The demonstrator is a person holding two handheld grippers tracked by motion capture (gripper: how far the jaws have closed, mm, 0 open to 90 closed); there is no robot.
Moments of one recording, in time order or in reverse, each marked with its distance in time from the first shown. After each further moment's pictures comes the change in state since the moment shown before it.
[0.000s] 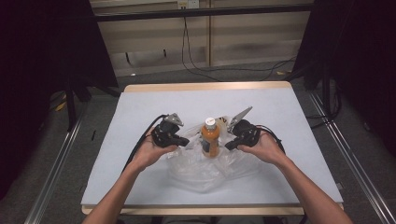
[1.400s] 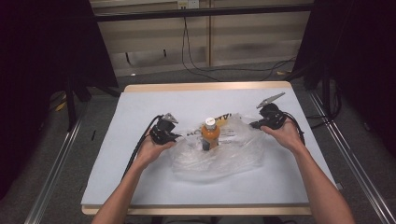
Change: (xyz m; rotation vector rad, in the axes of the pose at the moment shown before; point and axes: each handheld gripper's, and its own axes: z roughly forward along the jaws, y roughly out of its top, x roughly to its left) left arm 0.040 -0.024 0.024 -0.040 0.076 -0.111; right arm -0.086 -0.044 -0.036 -0.129 -0.172 0.210
